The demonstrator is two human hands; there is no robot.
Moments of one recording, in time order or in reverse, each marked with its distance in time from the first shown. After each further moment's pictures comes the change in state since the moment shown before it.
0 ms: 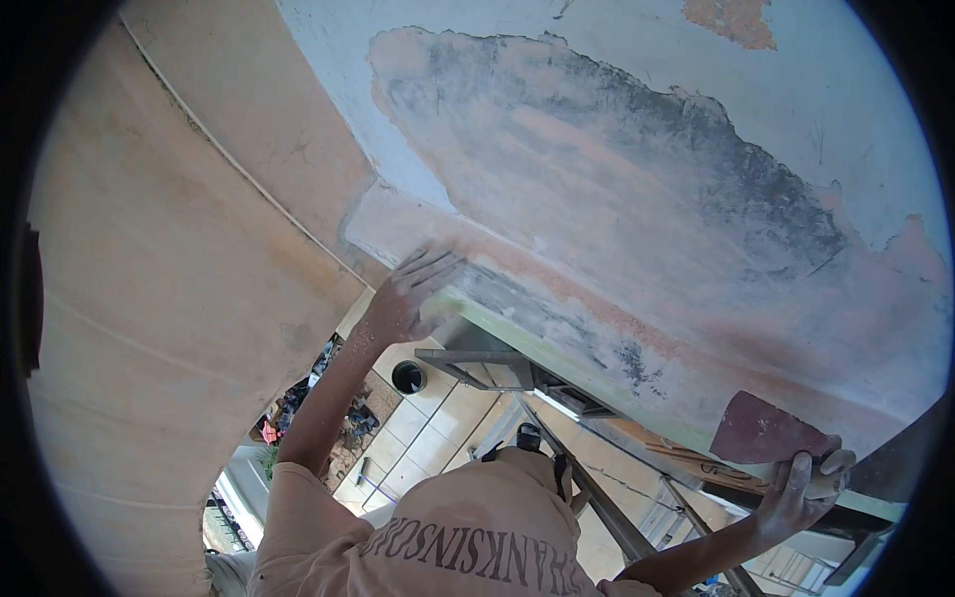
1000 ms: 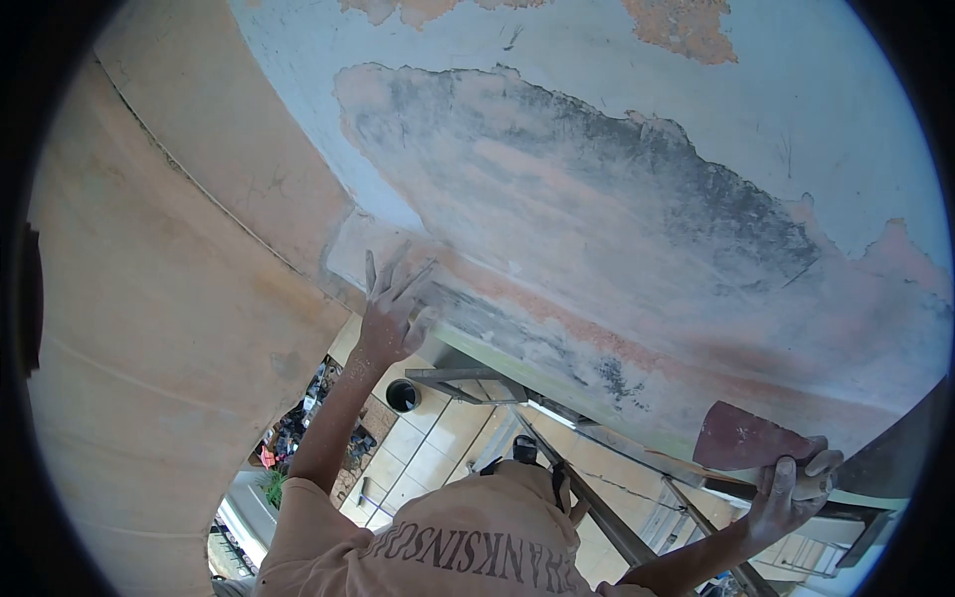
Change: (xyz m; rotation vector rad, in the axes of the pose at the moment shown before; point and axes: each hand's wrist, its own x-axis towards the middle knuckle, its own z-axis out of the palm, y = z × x) left_hand 0.014 0.006 0.005 0.345 0.088 -0.125; right_hand 0.002 -0.005 0.006 -0.019 -0.037 -0.020
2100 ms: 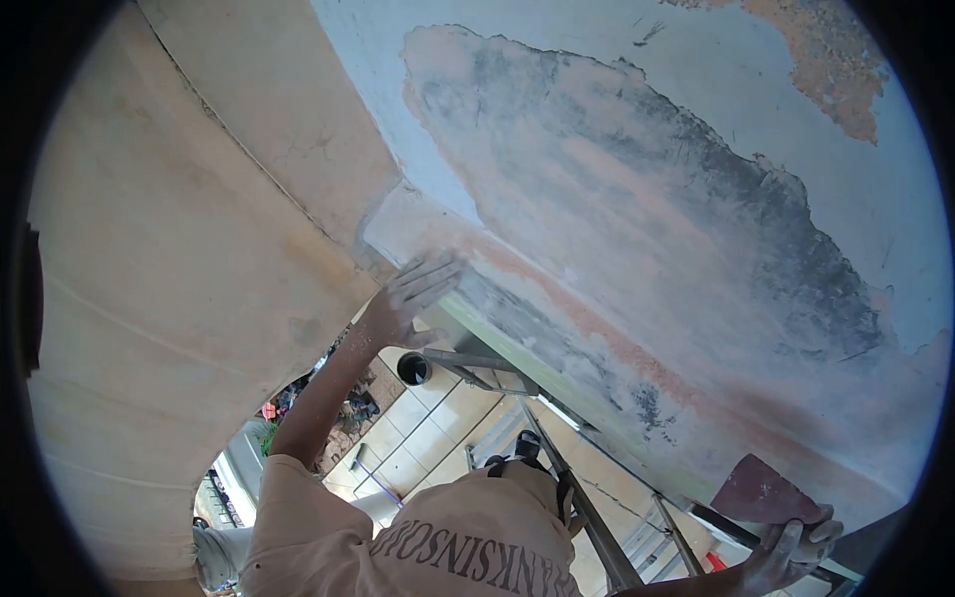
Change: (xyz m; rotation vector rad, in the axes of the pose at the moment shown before) left_hand -0.029 -0.041 -0.007 -0.293 -0.080 0.144; right_hand -0.002 0.014 -0.024 -0.073 0.085 0.032
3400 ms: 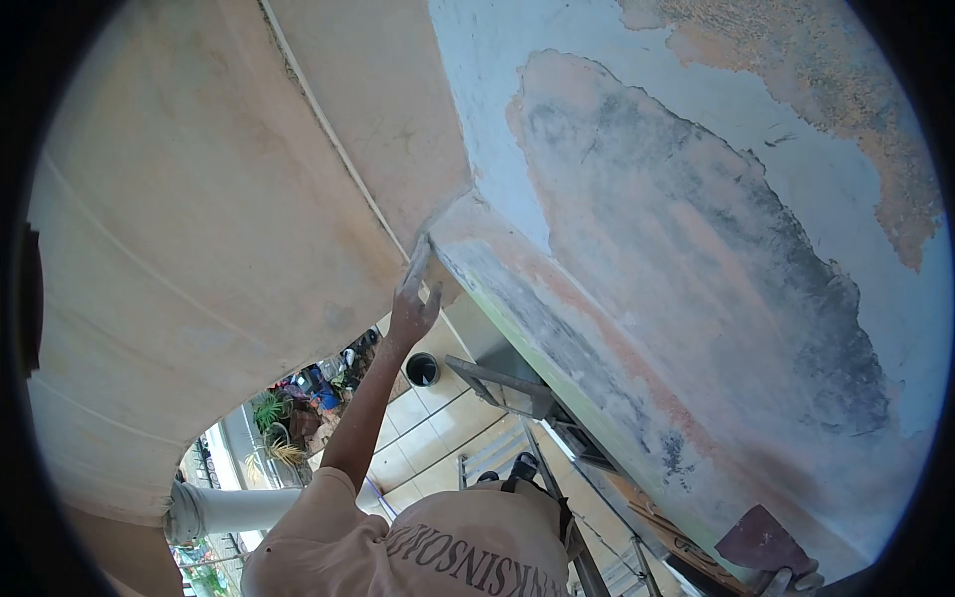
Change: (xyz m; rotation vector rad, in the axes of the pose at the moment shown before) left_hand -0.059 -0.038 0.032 -0.103 0.536 -0.570; right_hand 0.001 -0.023 0.044 -0.017 0.144 -0.178
